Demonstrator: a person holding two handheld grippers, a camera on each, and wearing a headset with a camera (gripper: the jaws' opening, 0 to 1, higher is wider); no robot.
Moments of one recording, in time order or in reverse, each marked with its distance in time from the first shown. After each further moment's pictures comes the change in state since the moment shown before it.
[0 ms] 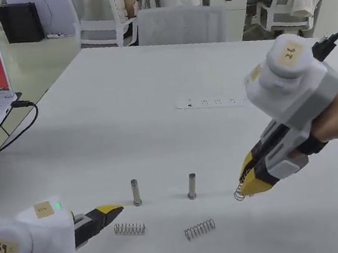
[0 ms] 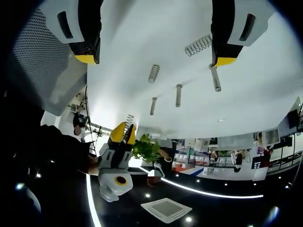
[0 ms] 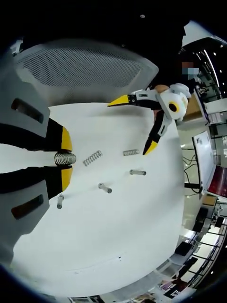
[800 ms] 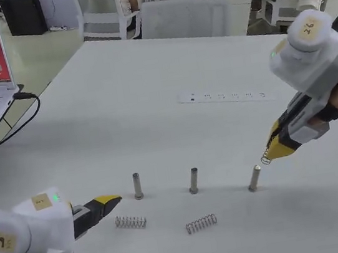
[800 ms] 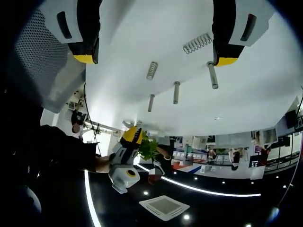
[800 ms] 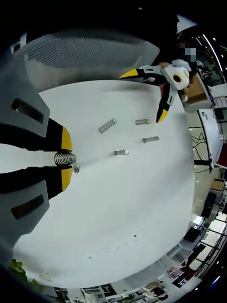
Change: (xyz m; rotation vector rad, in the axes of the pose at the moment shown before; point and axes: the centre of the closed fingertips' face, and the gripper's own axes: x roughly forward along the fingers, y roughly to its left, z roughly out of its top) left arm -0.002 0.002 0.005 -0.006 -0.024 0.017; right arm -0.014 -0.061 -0.028 0.059 0.082 -0.128
